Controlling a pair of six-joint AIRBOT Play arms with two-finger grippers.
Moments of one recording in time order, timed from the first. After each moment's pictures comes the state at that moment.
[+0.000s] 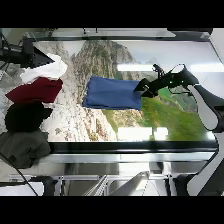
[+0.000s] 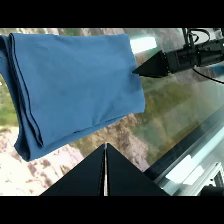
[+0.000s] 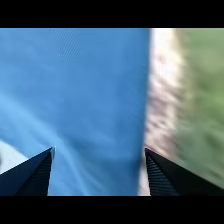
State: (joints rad) left arm 0.20 -1.54 1.75 0.65 -1.52 -1.22; right arm 0.01 -2.04 1.66 -0.73 1.22 1.34
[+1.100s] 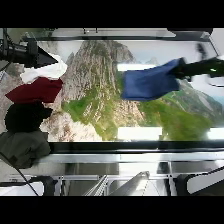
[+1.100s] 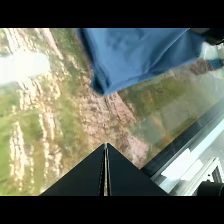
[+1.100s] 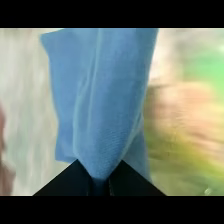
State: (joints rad) left arm 0.17 -1.54 1.75 0.66 -1.51 -1.23; right arm -0.37 -1.78 1.68 -0.74 1.26 1.40
